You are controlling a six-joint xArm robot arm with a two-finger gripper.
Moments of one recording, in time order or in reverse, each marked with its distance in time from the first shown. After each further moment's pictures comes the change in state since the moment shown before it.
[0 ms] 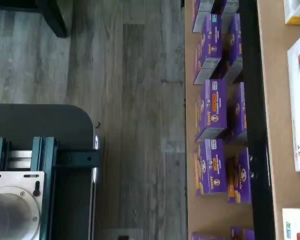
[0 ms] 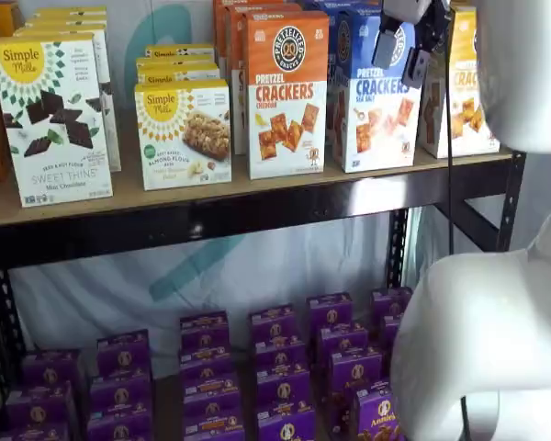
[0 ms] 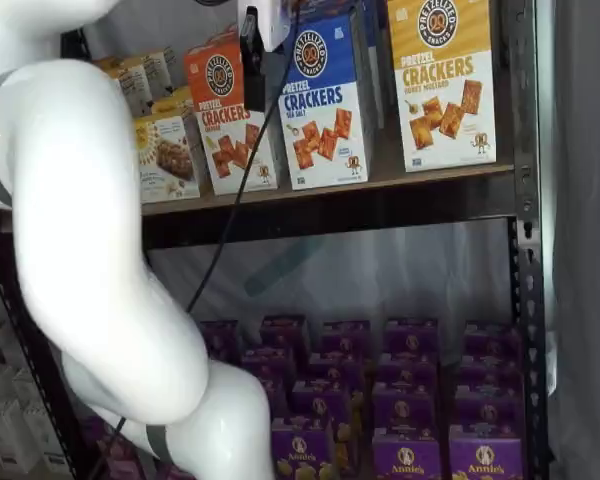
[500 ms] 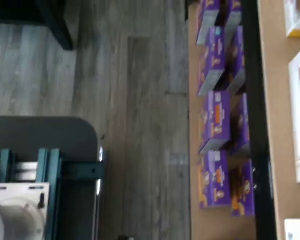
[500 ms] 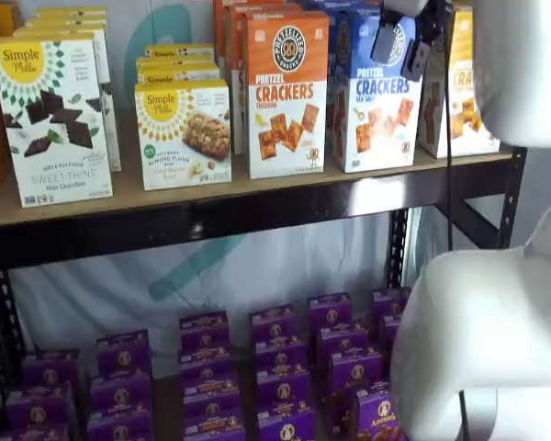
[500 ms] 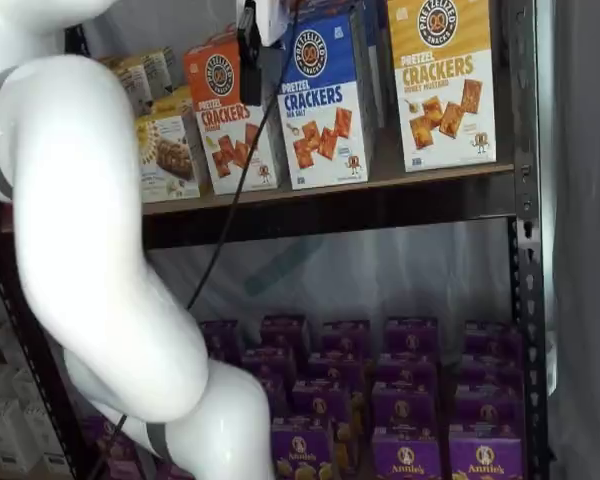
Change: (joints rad) arm -0.032 0.016 -0.033 0.053 0.037 -0.004
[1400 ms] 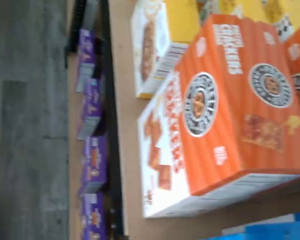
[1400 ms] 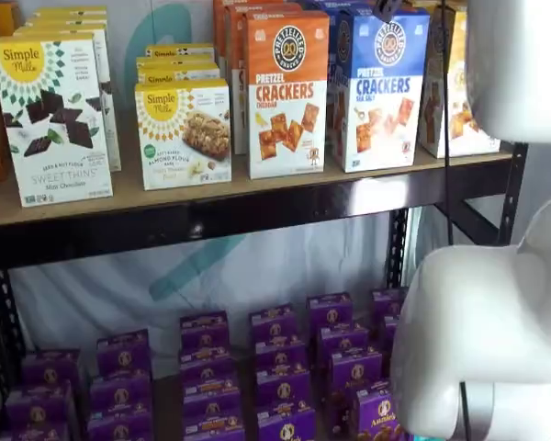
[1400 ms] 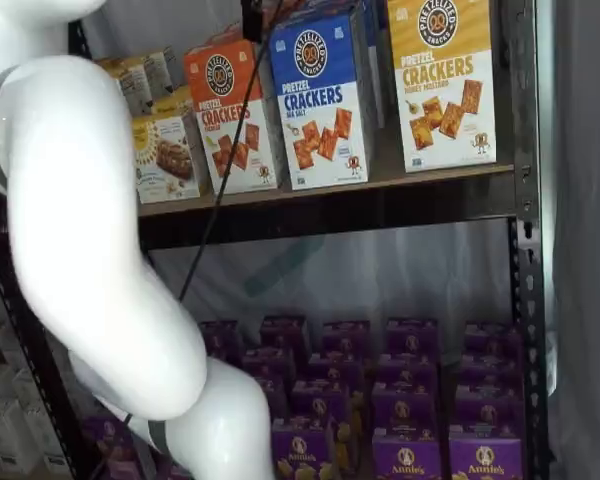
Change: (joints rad) arm -0.059 0.008 -0.057 0.188 -0.267 0.032
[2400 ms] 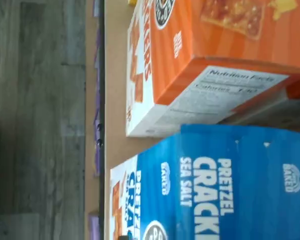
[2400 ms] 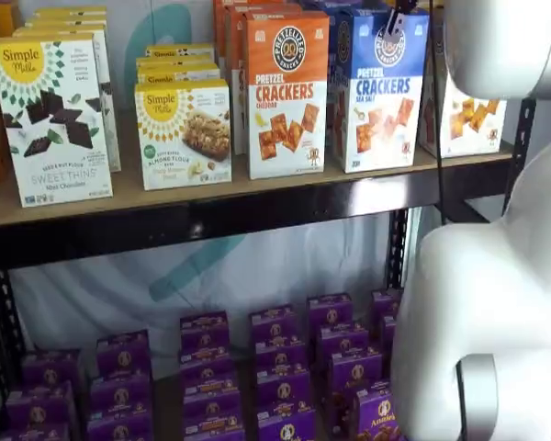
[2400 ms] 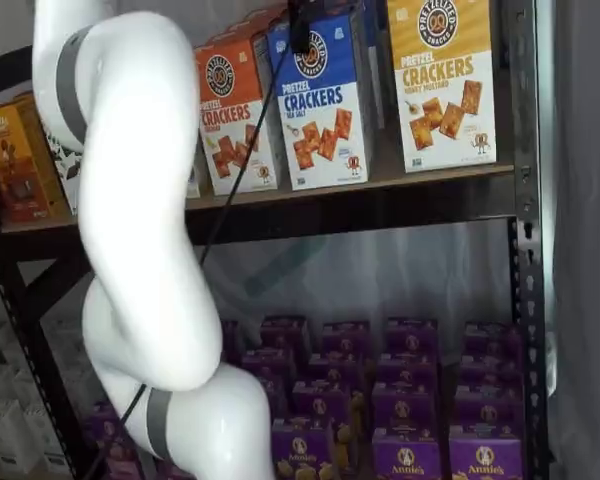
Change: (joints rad) arm 0.077 0.254 -0.204 -0.232 0.021 -0.045
